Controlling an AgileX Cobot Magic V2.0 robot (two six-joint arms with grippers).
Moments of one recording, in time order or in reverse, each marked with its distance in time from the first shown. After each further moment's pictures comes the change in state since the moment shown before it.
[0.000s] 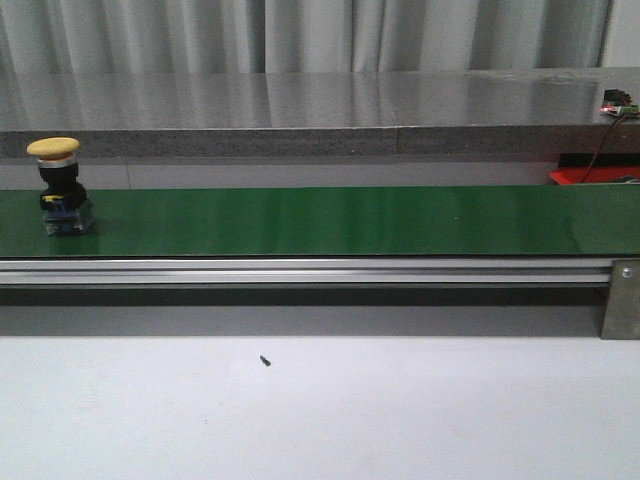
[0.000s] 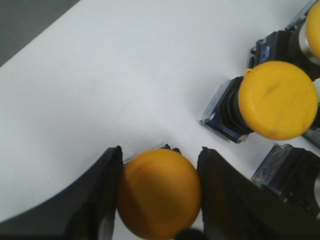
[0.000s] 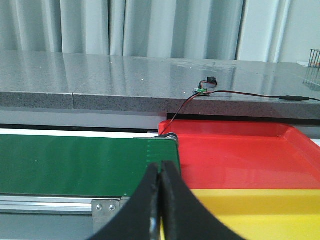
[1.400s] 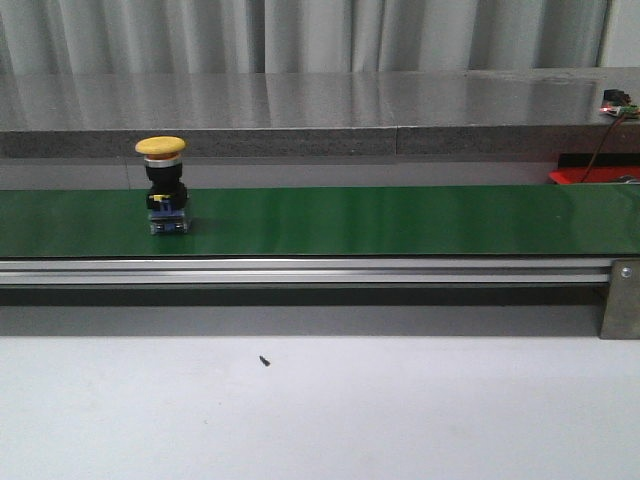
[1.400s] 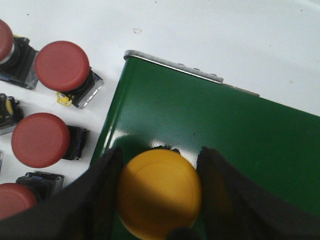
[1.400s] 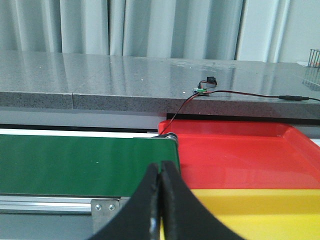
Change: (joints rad) left arm -0.422 -0.039 -0.247 -0.002 0.240 0.024; right arm 0.000 0.000 0.000 0.000 0.000 0.000
